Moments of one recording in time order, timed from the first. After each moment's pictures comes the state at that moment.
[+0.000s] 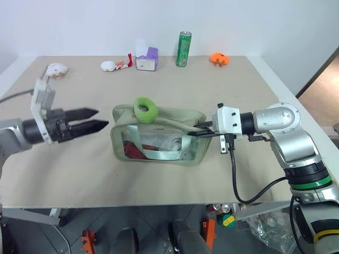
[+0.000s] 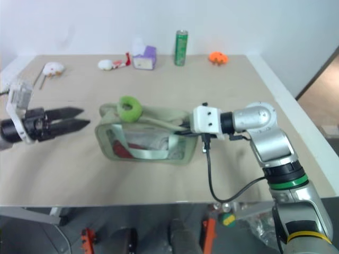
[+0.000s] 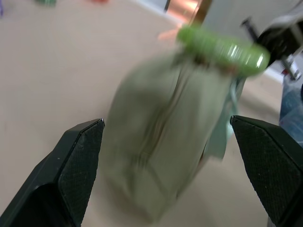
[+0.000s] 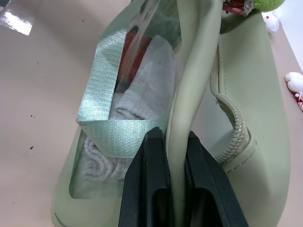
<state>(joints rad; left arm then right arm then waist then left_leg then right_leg) -0.39 0.93 0.35 -0.10 -0.86 0.92 -1.01 -0.73 -0.75 0.19 -0.03 0.16 0.04 1.28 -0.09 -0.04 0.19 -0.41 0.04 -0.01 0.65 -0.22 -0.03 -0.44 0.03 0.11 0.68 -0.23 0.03</state>
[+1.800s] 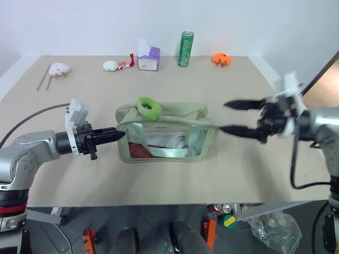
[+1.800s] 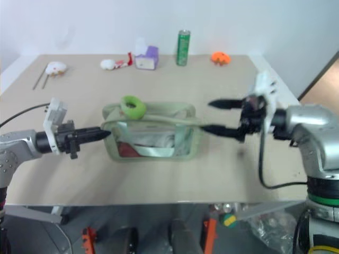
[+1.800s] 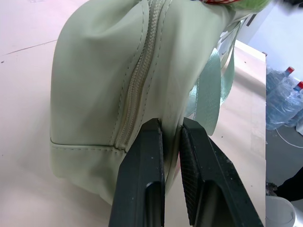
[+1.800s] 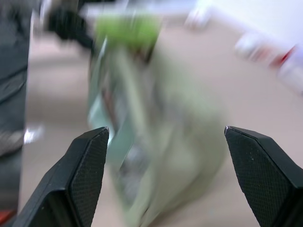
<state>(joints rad) -0.41 0.80 0.19 -0.14 -0.78 0.82 -1.03 -0.69 -0.87 -0.24 -0.17 0.68 0.67 1.15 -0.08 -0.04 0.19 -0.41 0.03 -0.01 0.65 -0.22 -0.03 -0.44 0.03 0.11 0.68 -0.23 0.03</state>
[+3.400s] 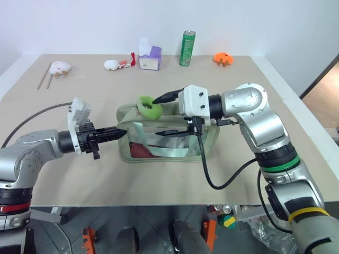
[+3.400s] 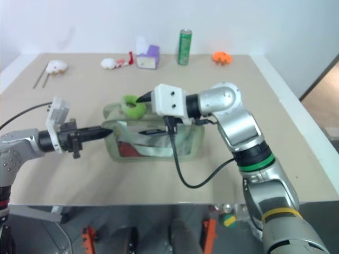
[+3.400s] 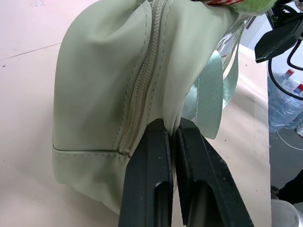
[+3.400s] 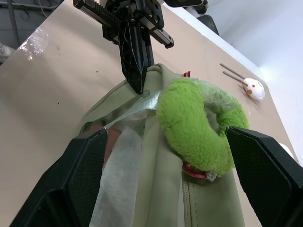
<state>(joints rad) -0.43 0.77 0.19 -0.13 -0.76 0.81 -1.03 -0.96 -0.54 0.31 -0.04 0.16 0.18 1.19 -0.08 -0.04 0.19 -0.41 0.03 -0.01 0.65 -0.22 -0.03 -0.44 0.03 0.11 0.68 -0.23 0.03</state>
